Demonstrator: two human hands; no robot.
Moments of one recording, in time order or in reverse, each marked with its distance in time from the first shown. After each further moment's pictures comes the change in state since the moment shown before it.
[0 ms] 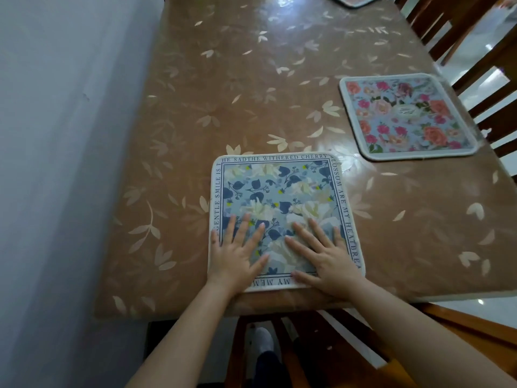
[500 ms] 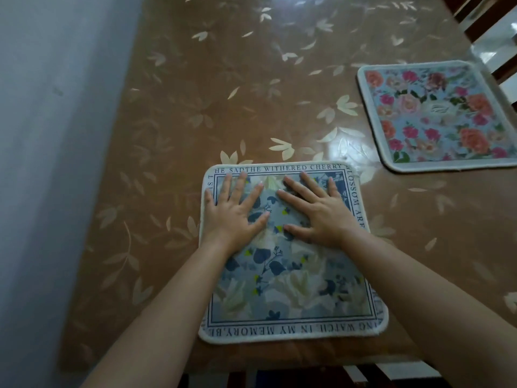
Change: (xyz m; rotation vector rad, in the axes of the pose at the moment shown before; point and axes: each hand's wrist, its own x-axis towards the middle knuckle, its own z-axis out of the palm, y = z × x) left_hand 0.129 -0.028 -0.021 0.013 0.104 -0.026; right_hand 0.130 0.055 -0.042 -0.019 0.124 -0.052
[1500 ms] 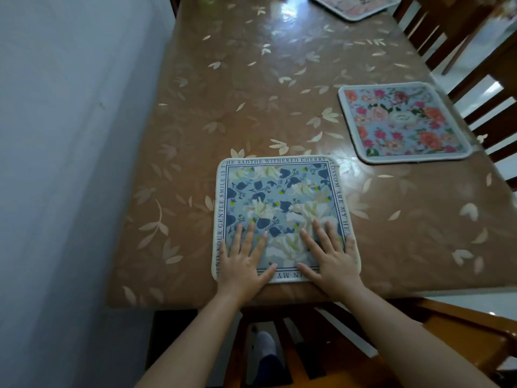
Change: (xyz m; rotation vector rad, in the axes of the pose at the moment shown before) left_hand -0.157 0.045 0.009 -0.024 -0.107 -0.017; right_hand -0.150 -0.073 0.031 0.039 -0.052 0.345
